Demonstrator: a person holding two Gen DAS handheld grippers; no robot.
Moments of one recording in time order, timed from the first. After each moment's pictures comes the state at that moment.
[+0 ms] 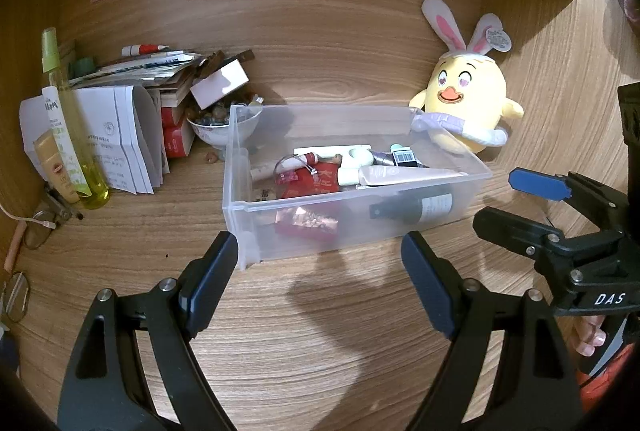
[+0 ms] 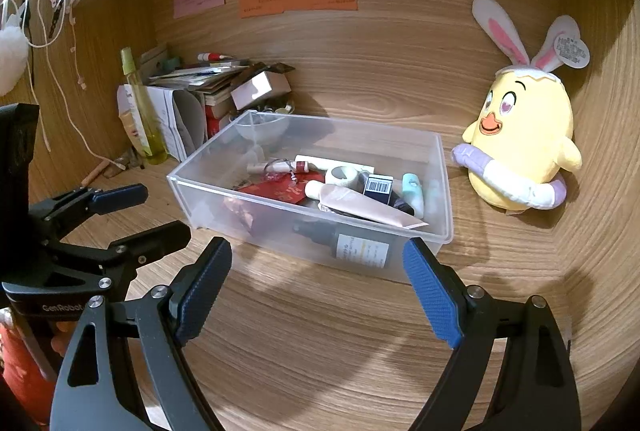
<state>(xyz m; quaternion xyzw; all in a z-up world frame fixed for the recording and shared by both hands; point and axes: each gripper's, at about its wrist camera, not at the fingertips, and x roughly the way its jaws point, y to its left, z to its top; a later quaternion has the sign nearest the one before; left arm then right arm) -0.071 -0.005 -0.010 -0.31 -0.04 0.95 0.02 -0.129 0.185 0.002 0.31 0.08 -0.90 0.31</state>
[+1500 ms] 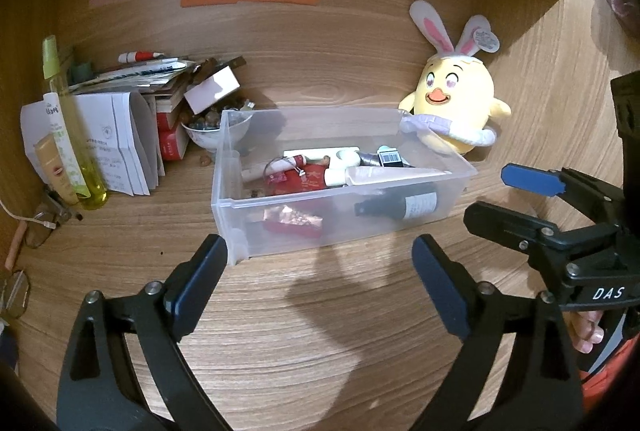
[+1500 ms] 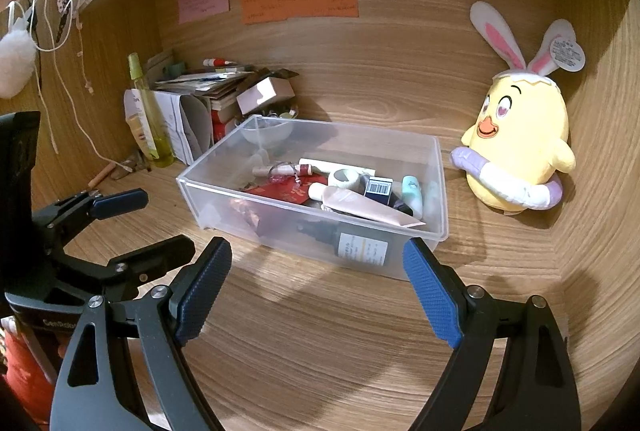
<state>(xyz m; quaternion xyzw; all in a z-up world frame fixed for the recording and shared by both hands) -0.061 0.007 -0.005 -0.31 -0.04 0.95 0.03 -0.119 0.189 0.008 0.30 0.08 -0.90 0.31</state>
